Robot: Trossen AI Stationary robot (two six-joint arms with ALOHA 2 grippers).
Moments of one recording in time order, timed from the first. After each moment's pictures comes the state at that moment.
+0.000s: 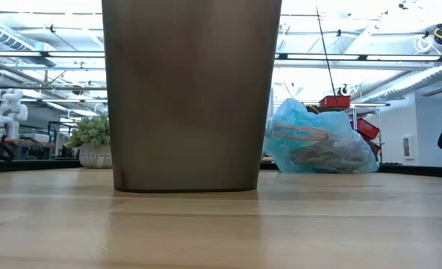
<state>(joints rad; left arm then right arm) -0.54 1.56 2.07 -1.33 -0.34 -0.35 0.28 1.84 2.28 -1.22 0.02 -0.07</state>
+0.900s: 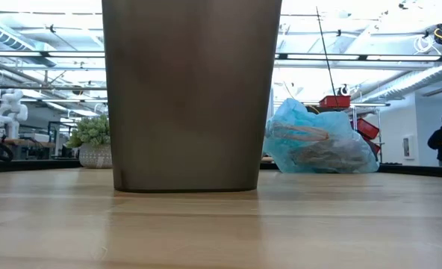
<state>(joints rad) -0.49 1.67 2.07 -1.46 -0.21 -0.45 0.28 1.84 2.28 -1.24 0.03 -0.05</state>
